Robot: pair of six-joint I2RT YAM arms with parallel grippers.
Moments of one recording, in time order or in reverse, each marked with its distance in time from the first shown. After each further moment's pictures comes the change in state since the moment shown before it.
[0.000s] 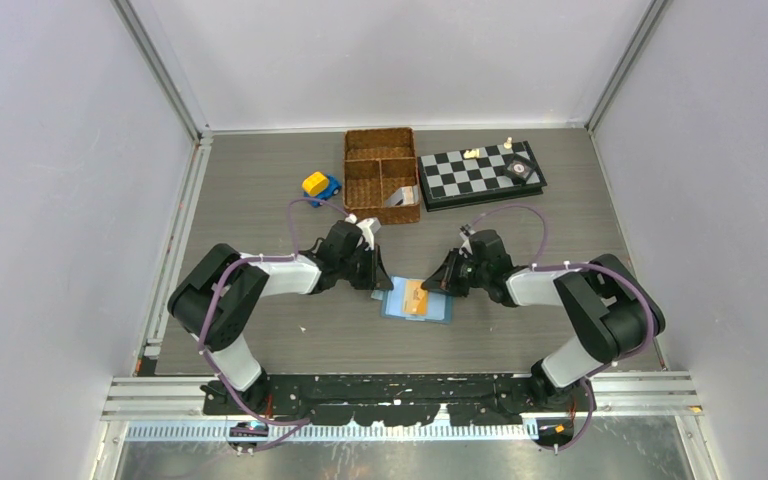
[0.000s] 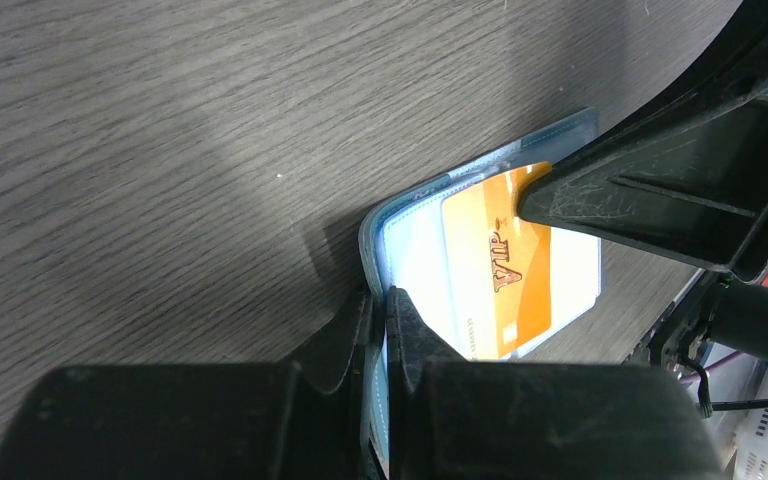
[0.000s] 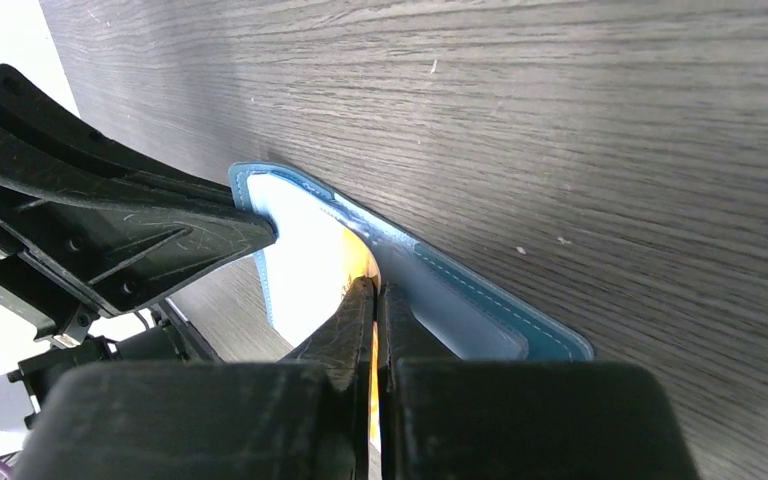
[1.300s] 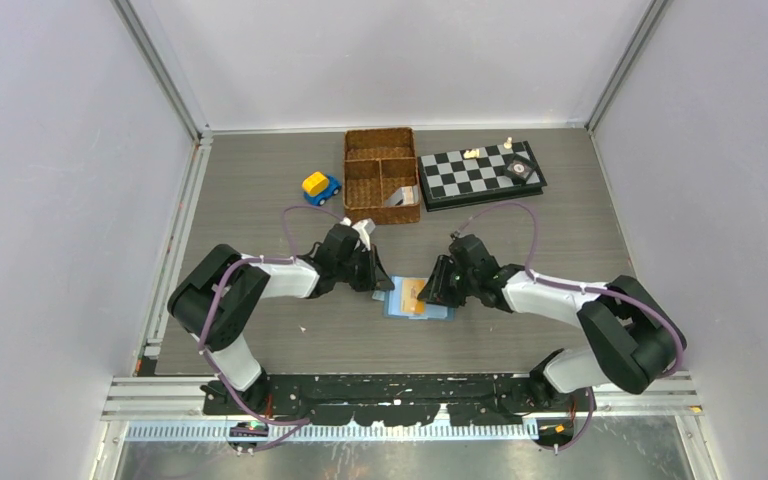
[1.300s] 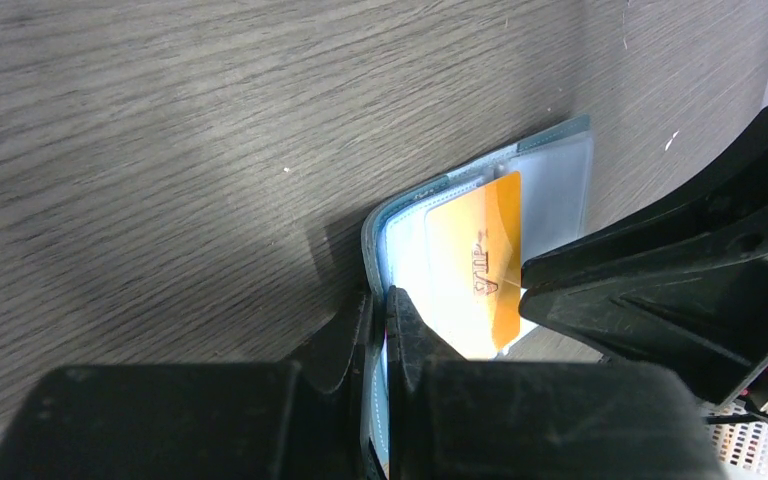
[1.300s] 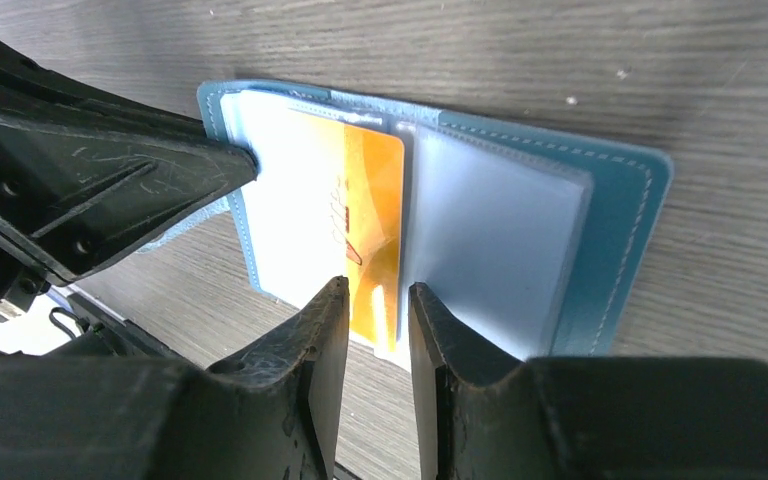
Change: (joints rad) left arm 0.003 0.000 -0.044 0.082 -0.002 -0.114; right arm 0.173 -0.157 0.074 -0.338 0.227 0.031
